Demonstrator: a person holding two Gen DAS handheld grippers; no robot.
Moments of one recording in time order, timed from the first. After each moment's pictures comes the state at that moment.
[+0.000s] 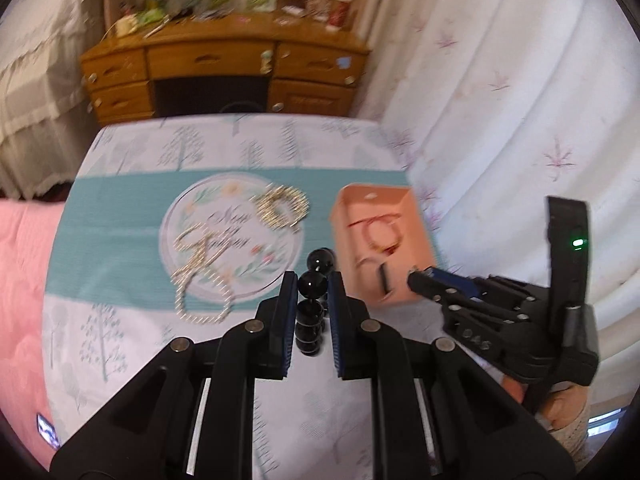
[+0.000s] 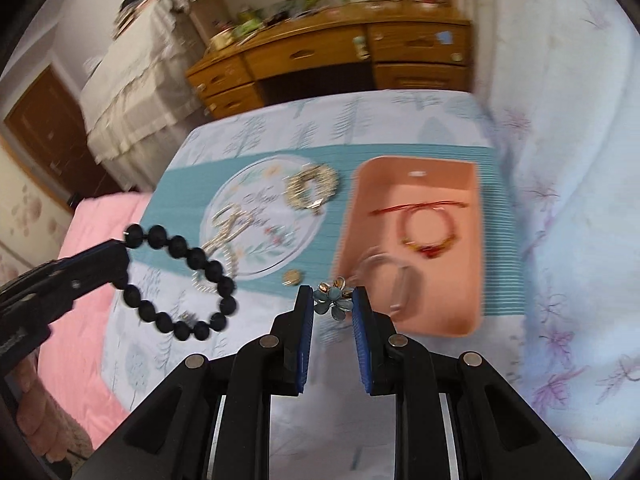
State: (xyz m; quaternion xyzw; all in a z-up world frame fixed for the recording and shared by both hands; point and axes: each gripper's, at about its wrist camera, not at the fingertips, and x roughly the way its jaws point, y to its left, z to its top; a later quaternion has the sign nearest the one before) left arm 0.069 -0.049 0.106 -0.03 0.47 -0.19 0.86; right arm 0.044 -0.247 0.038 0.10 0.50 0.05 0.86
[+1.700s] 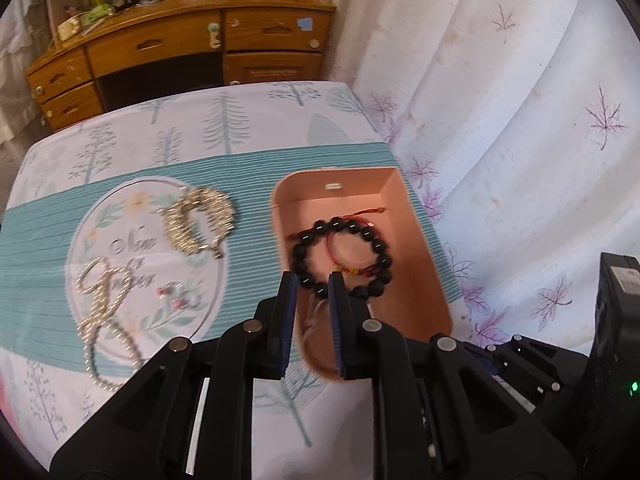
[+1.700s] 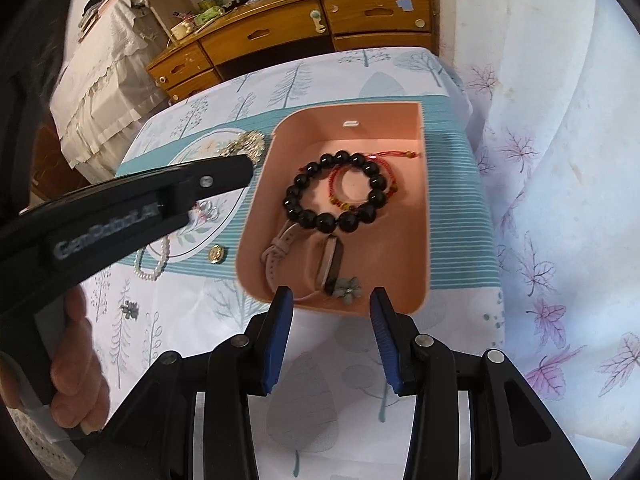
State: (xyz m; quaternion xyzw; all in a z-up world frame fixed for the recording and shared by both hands) left arm 0.140 -0.146 0.003 0.02 0.50 -0.22 0.84; right arm 0.047 -0.284 -0.036 0.11 0.53 0.01 0.84
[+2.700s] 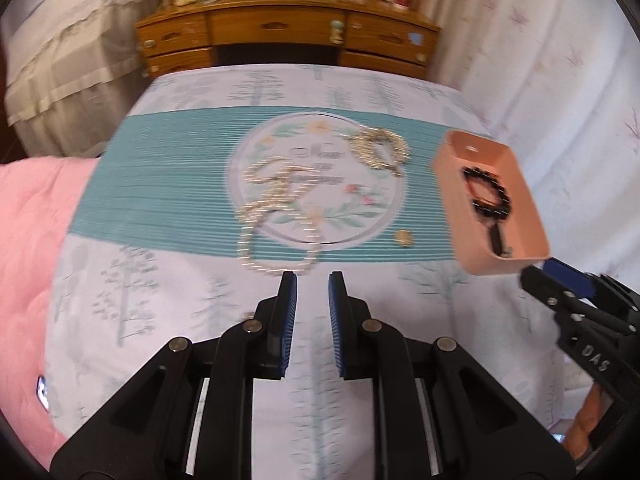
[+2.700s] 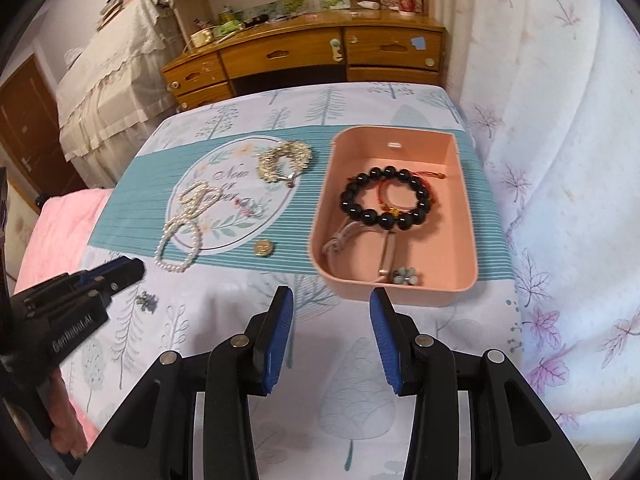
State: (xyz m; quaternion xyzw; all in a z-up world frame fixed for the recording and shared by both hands) left arm 0.052 0.024 -0.010 -0.01 0.49 -0.06 0.87; right arm 0.005 -0.207 -0.014 0.05 0.48 0.00 0.88
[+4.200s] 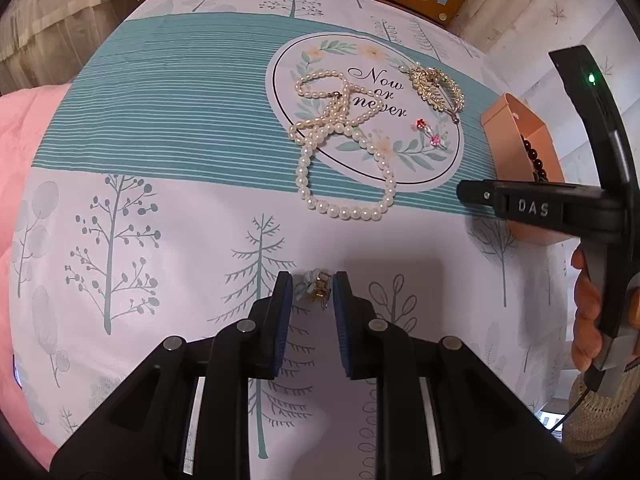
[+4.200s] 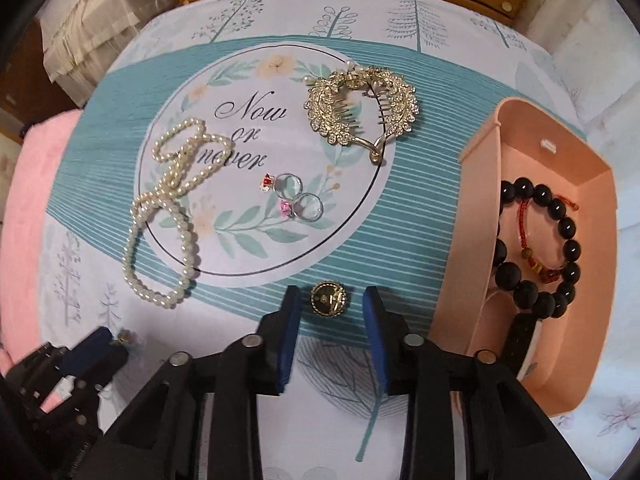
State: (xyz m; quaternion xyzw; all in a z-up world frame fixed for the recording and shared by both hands) left arm 0.082 0.080 -0.082 -0.08 0.59 -0.10 0.80; right arm 0.176 -0.114 -0.106 -0.02 0.64 0.02 0.77
